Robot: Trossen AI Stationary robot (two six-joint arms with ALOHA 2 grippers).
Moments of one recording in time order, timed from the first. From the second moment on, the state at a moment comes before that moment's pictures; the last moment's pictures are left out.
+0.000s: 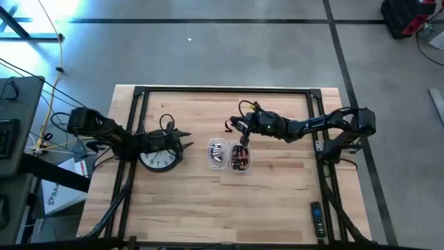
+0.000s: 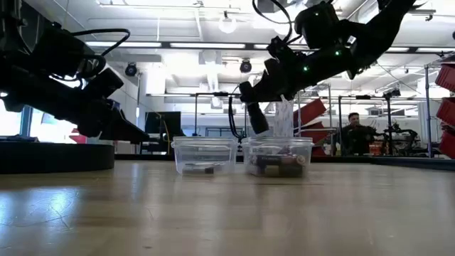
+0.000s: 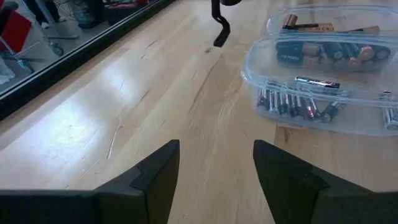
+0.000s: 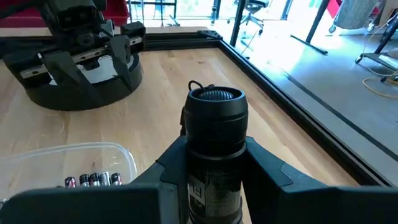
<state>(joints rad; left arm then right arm) 0.06 1.43 0.01 1.04 -0.32 0.00 -0.20 1.59 0.67 0.59 0.18 -0.06</state>
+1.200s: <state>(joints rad) 0.06 1.43 0.01 1.04 -0.32 0.00 -0.28 1.79 0.51 1.10 0.17 0.02</state>
